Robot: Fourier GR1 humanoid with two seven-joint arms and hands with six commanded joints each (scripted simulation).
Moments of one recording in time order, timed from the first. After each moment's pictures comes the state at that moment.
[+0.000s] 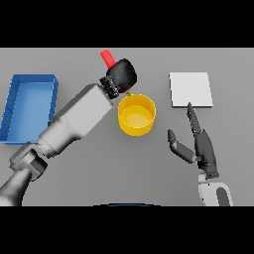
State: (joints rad) left arm -1.09 0.13 -0.61 -0.72 -1.56 -0.32 -0.17; right arm 0.11 -0.05 0.14 -1.68 0.27 -0.04 -0.15
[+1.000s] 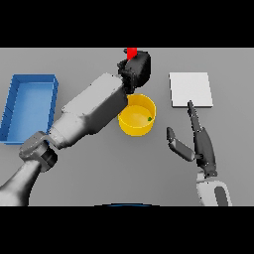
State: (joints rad) left arm -1.25 0.07 -0.71 -0.62 -1.90 -0.27 -0.31; right arm 0.09 -0.04 0.15 -1.69 0.30 -0.07 -0.15
